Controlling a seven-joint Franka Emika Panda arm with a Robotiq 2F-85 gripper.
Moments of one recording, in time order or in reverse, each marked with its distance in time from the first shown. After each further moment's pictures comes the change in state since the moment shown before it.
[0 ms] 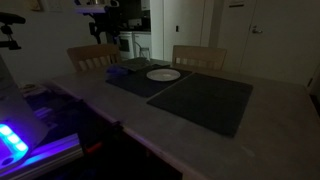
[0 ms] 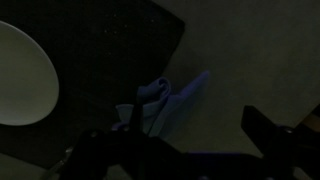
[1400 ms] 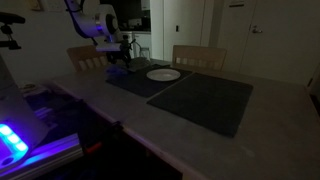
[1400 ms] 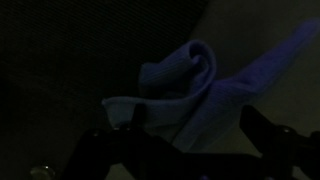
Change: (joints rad) arm 0.156 0.498 -0.195 0.207 -0.237 0.396 0.204
